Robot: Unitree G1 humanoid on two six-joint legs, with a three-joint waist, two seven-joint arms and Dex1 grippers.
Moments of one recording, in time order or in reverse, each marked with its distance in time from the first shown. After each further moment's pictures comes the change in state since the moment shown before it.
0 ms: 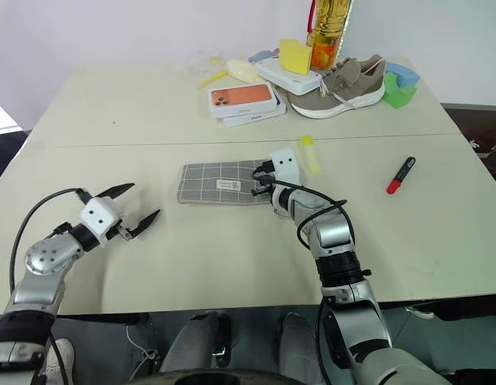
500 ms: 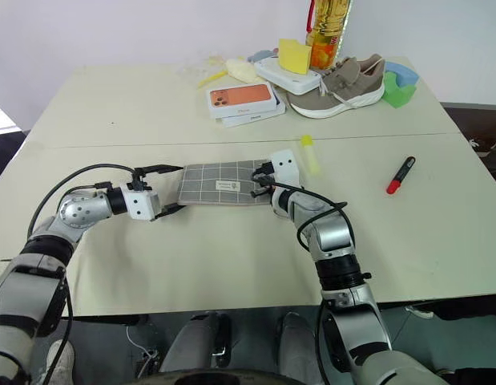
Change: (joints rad) left arm -0.539 0.020 -0.291 0.691 0.317 -0.667 0.034; right arm 0.026 0.004 0.005 -0.044 -0.016 0.011 -0.003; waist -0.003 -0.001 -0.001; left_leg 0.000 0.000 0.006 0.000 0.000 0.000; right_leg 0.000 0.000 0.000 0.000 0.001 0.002
